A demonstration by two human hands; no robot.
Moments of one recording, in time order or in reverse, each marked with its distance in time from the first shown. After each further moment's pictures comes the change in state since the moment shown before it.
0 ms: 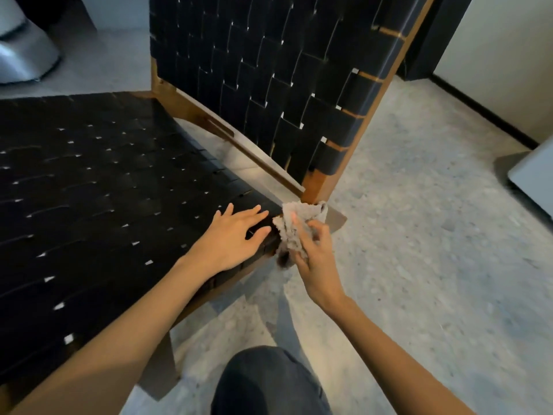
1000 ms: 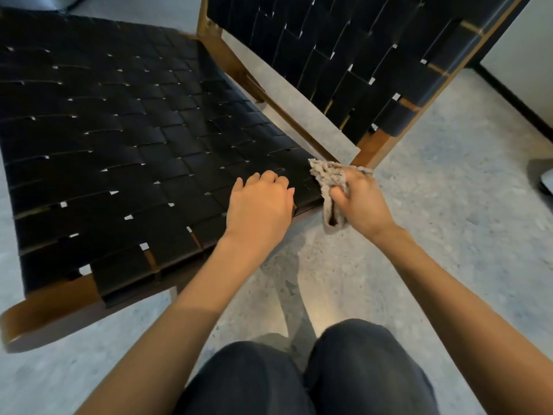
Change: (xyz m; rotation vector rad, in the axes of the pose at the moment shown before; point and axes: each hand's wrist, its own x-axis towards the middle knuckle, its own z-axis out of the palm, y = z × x) left_hand -0.074 0.010 0.013 0.211 0.401 -0.189; right_hand 0.045 -0.047 -0.020 -0.256 -0.164 0.081
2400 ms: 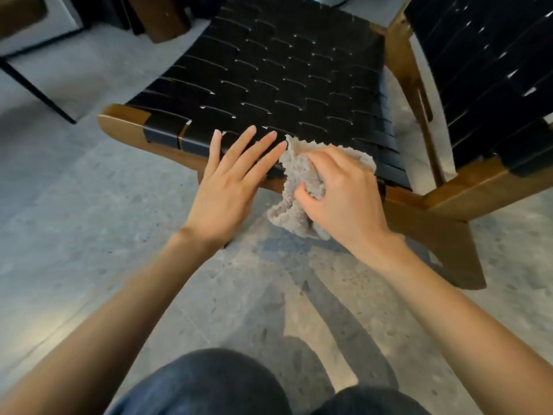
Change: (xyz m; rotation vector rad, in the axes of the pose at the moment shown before) left_hand -0.091 0.022 0.040 0.417 0.455 -0.379; right_hand -0.005 -0.026 0.010 0.261 -0.064 -1.014
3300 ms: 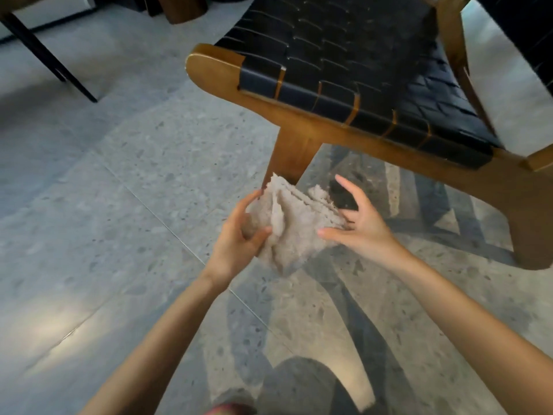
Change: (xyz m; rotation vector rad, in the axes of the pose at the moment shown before) left_hand -0.154 -0.054 0.044 -1.131 -0.098 -0.699; right_hand -0.076 -0.037 0.113 0.902 -0.396 0.598
